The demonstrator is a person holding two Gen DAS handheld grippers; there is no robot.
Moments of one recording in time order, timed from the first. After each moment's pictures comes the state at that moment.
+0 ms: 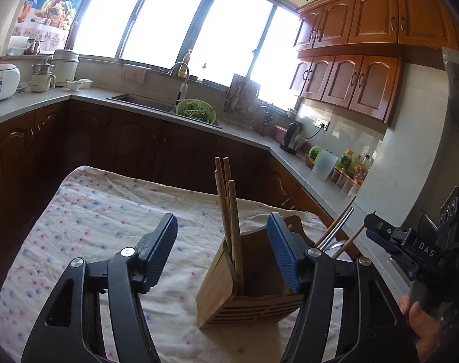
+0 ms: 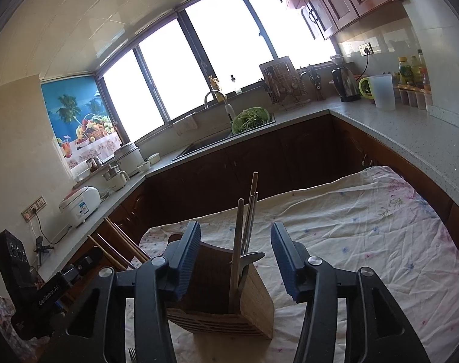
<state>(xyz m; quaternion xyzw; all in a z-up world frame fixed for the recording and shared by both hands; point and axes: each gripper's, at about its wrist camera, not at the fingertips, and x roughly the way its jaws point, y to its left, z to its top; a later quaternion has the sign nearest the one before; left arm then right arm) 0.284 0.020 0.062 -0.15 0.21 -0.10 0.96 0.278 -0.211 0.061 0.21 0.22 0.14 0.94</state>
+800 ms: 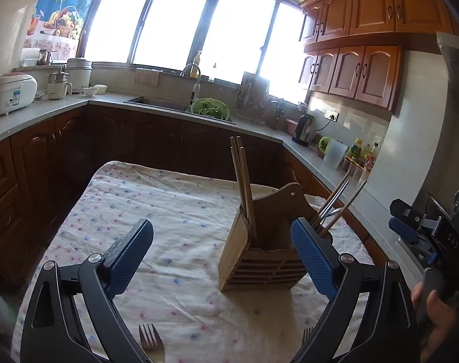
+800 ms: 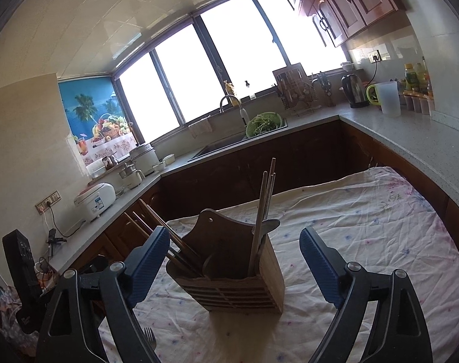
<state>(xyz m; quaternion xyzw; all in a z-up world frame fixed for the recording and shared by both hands) 0.213 0.031 0.064 -0.12 0.21 -0.07 0.97 0.216 -0.210 0.066 0.21 0.20 0.17 0.94</state>
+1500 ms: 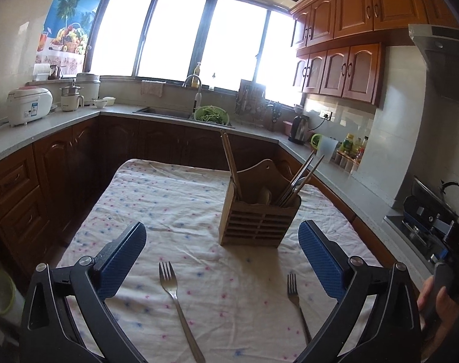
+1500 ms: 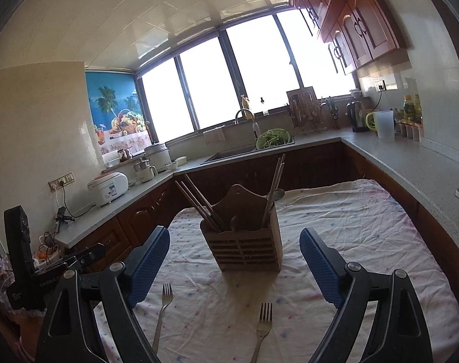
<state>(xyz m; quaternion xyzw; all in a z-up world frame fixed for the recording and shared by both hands) 0.074 0.021 0.078 -0.09 0.19 -0.05 0.98 0.075 -0.212 0.087 0.15 0.14 0.18 0.96</state>
